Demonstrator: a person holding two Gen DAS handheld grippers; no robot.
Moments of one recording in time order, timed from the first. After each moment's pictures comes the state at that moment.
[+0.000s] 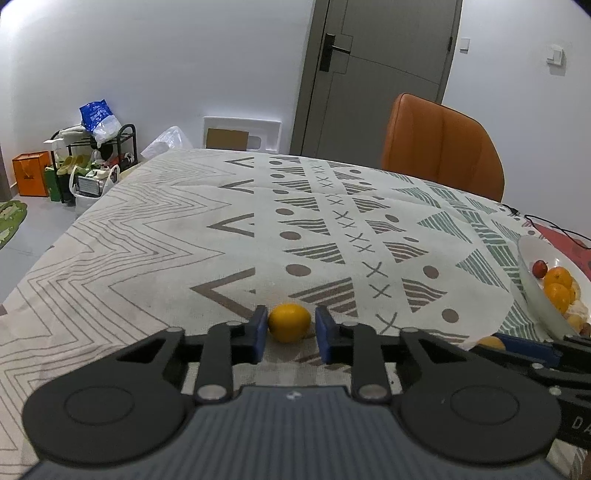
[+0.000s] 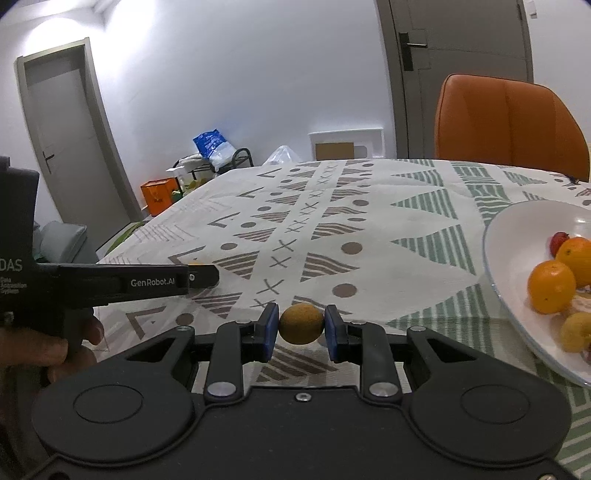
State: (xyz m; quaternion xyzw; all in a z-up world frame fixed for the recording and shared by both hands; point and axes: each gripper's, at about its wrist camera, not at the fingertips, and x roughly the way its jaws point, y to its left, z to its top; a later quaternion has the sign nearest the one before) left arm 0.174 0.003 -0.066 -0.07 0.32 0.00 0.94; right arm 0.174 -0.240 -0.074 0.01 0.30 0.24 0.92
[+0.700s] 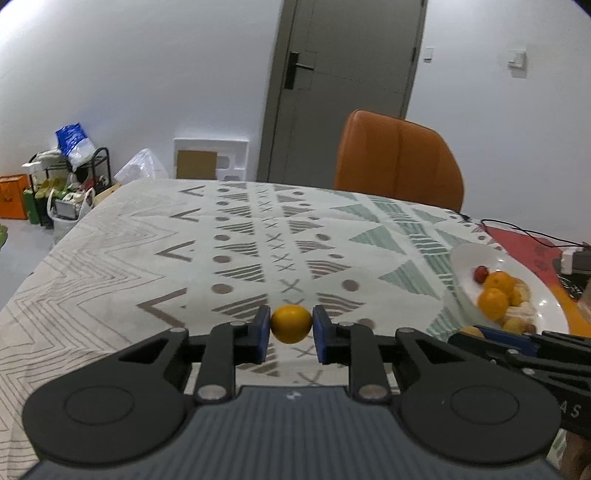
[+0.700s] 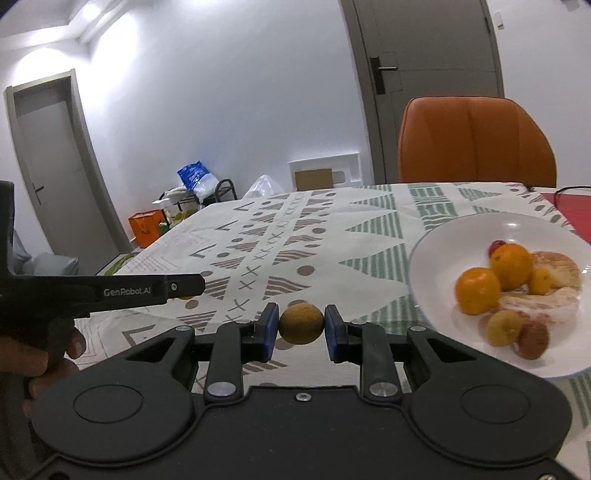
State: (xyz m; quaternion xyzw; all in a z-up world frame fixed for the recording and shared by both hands) left arm 0.147 -0.044 -0.031 -0.06 0.29 -0.05 0.95; right arm 0.153 -0.287 -0.055 0.04 0.26 0.21 0.94
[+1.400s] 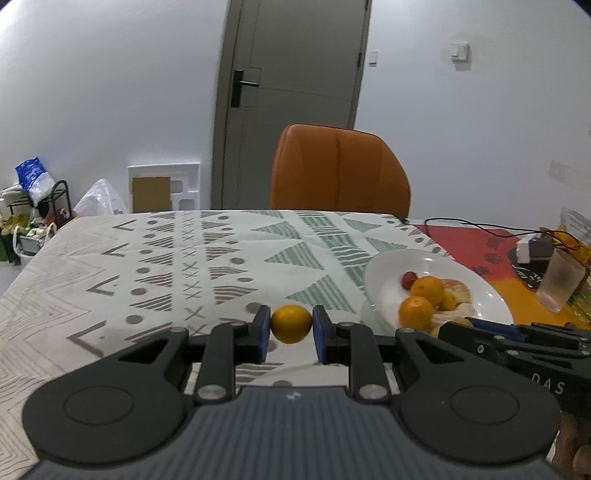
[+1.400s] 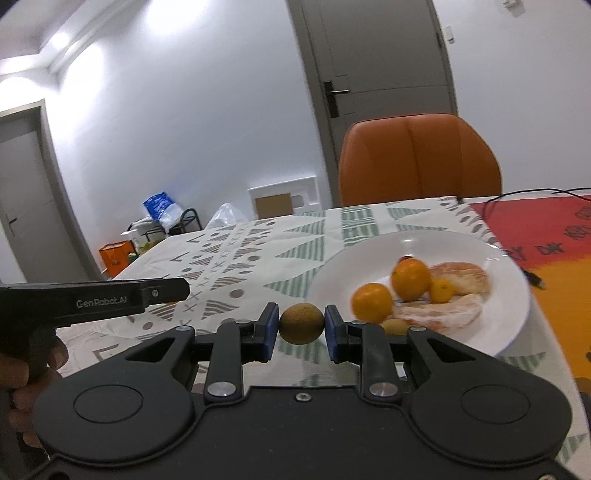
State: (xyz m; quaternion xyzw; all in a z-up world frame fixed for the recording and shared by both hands) left arm 0.140 -0.114 -0.012 -0.03 0.26 -0.11 0.96; right arm 0.136 -0.355 -0.042 0.07 0.23 0.15 0.96
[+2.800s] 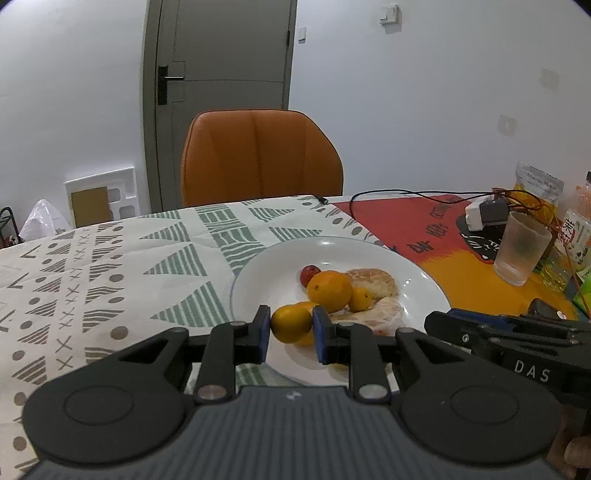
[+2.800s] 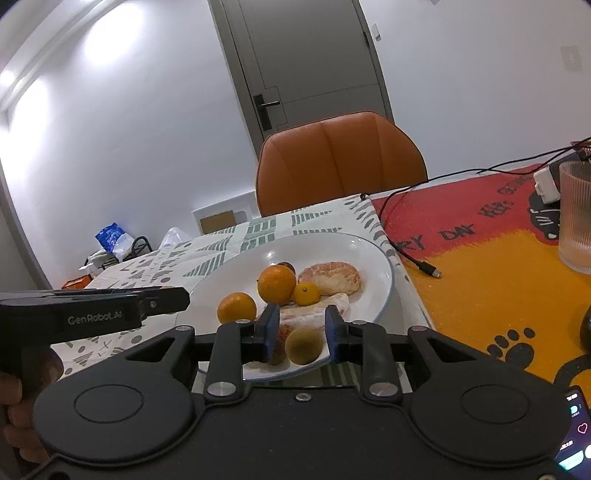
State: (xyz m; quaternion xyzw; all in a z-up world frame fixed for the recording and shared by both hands) left arm 0.169 -0.221 -0.024 0.02 0.28 -0.19 0.94; right arm 0.141 -0.449 -0.060 0.12 0.23 0.08 0.96
